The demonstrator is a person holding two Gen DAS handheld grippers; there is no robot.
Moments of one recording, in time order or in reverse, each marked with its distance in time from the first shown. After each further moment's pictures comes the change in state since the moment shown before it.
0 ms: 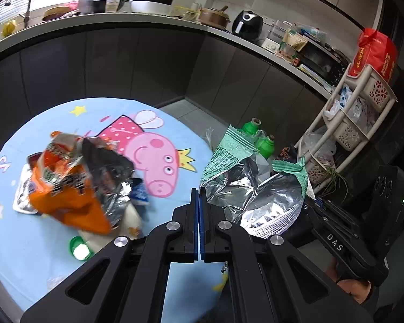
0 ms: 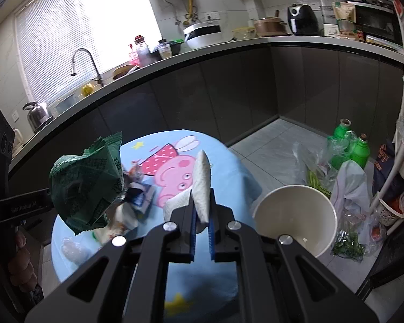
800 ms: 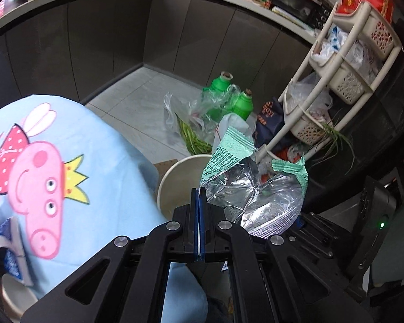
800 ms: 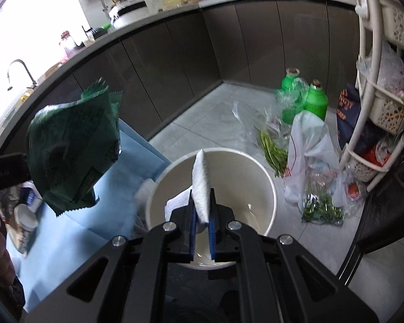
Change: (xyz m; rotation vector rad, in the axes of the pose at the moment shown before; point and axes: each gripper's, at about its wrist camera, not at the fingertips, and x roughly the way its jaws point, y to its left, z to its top) left arm 0.199 -0.107 0.029 0.180 0.232 -0.090; right arm 0.085 -0.171 -0.047 0.196 0.144 -0.201
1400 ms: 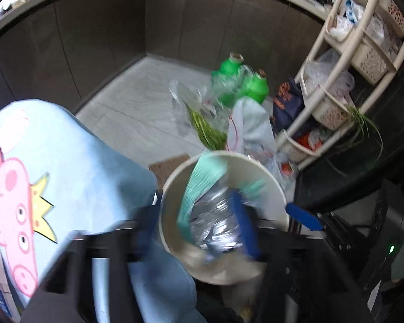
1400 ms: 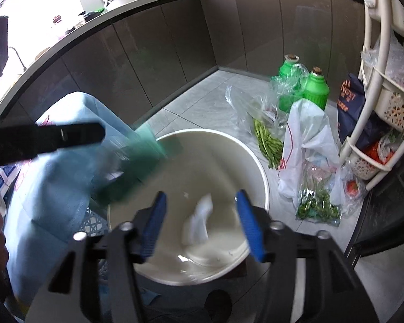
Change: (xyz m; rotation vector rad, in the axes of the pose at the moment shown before) left arm 0.056 -0.001 0.013 0.054 0.023 0.101; right arm 0.050 -0.020 -0.013 -0.049 0.041 -0.029
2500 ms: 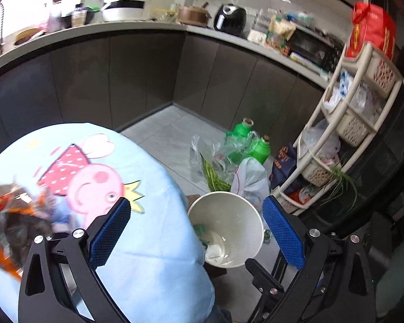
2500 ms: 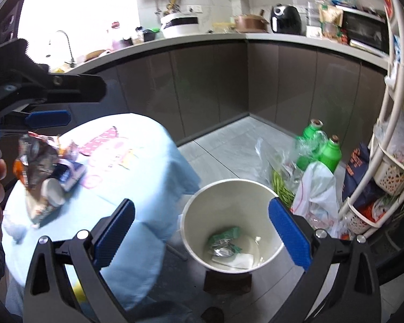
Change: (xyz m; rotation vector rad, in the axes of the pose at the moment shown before) left arm -0.181 0.034 -0.039 -0.176 -0.274 0.033; right arm -0.125 0.095 0.007 -0.224 -0.196 0.075
